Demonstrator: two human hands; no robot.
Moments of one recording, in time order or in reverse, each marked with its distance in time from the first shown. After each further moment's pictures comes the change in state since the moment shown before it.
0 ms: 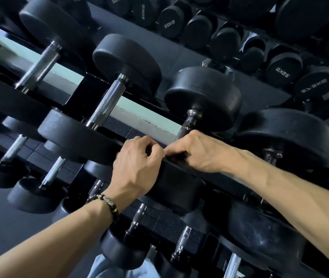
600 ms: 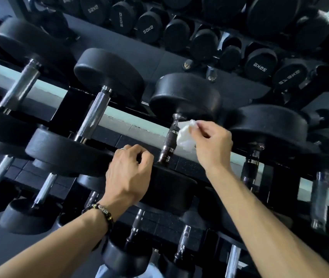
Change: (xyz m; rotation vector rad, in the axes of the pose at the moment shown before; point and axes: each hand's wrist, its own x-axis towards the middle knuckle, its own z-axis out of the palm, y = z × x) left_hand 0.000 0.002 -0.003 0.001 -0.038 0.025; right_hand -0.018 -0.007 0.023 0.528 1.093 0.675
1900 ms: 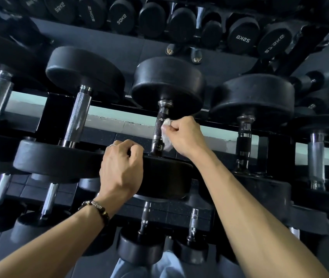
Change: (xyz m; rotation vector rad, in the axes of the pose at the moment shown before) left_hand 0.001 0.002 -0.001 0.002 -0.016 0.008; right_hand -0.013 -0.007 0.008 -0.118 -0.396 0.101
